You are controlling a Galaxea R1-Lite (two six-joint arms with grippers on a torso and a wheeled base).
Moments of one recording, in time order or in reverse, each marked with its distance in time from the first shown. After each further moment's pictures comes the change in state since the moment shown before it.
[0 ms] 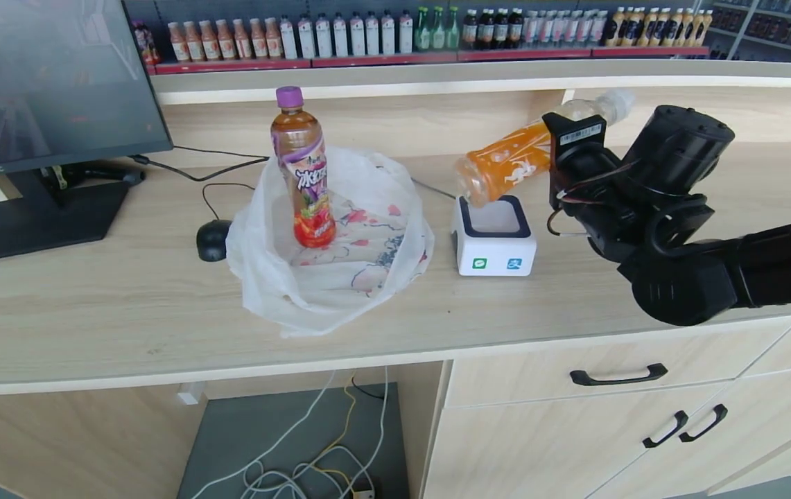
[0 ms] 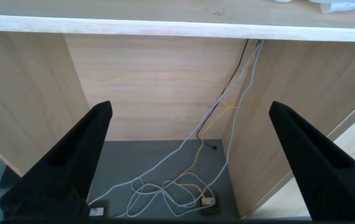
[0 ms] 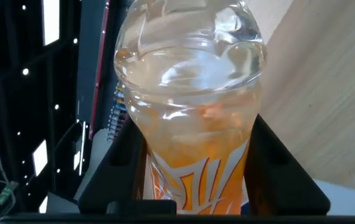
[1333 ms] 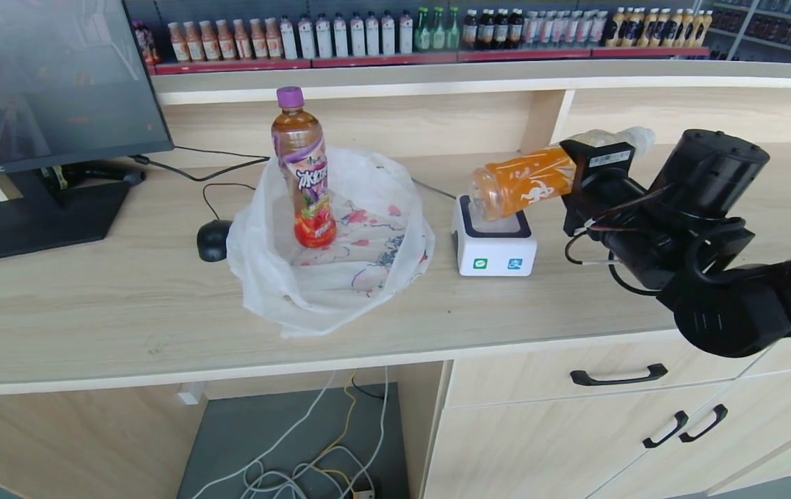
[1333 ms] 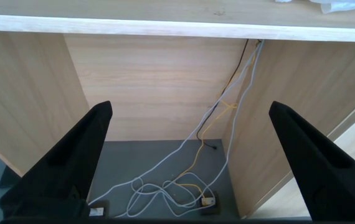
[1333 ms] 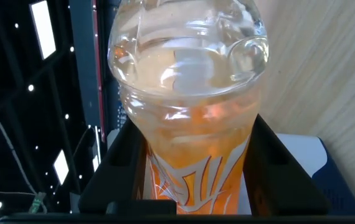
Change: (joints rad) left arm 0.000 0.000 0.000 0.000 0.000 0.000; right arm -0.031 -0.091 0.194 -0.002 0.041 0.195
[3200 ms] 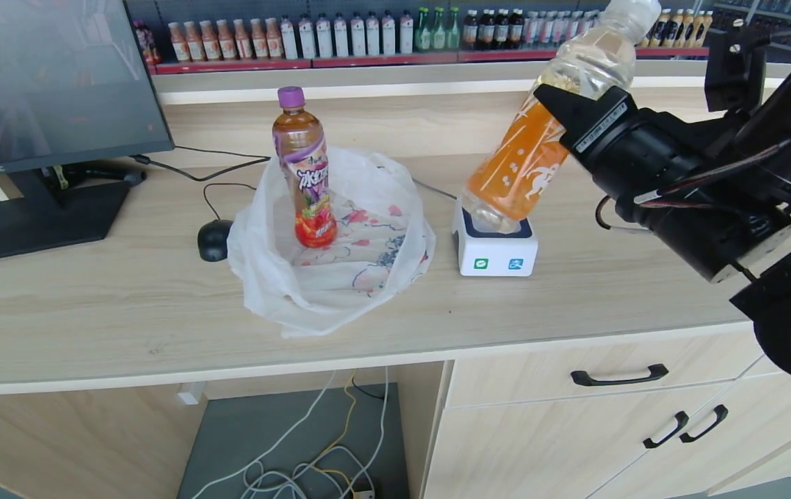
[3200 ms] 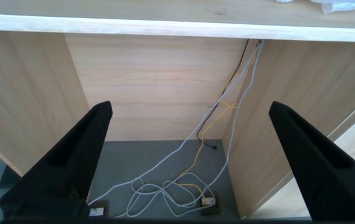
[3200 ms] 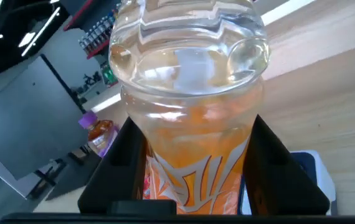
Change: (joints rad) left arm 0.000 0.000 0.000 0.000 0.000 0.000; right arm 0.151 -0.191 0.045 -0.003 0.130 -0.851
